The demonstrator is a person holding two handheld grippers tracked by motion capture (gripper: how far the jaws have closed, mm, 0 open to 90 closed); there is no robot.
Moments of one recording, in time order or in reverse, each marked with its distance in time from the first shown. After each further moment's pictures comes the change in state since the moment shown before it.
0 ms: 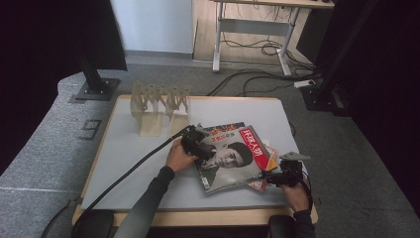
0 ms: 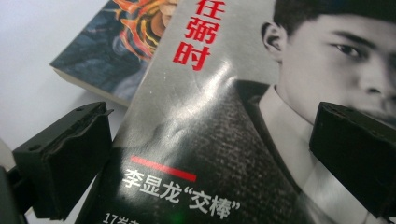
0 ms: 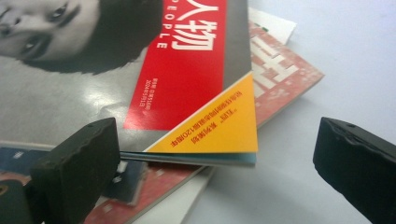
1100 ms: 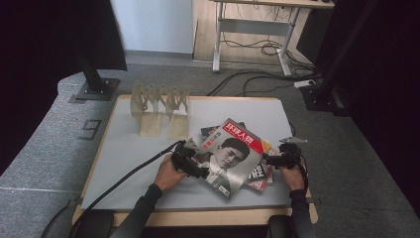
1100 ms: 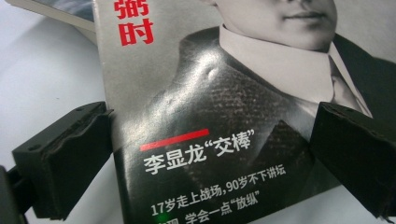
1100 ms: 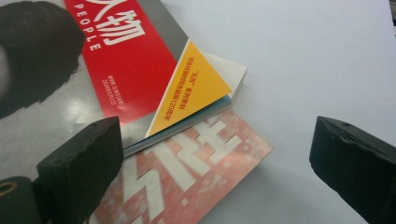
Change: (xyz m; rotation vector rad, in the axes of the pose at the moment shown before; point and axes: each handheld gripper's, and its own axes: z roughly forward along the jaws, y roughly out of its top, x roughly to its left) left arm -0.028 -0.048 -0.026 -0.030 -0.063 0.013; right arm -0.034 0.032 0.042 -0.009 -0.057 0.048
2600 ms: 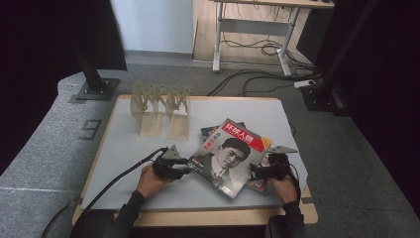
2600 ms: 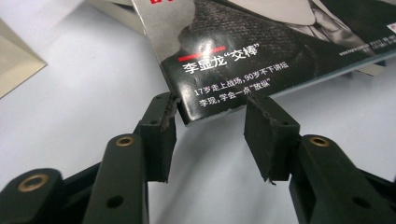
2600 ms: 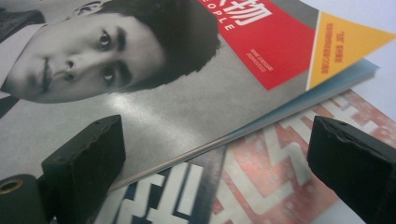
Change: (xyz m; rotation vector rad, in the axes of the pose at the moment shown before) left arm 0.005 -0.047 -0.039 -0.086 0.000 0.095; right arm 0.052 -0.013 -0.019 -0.006 0.145 -0.061
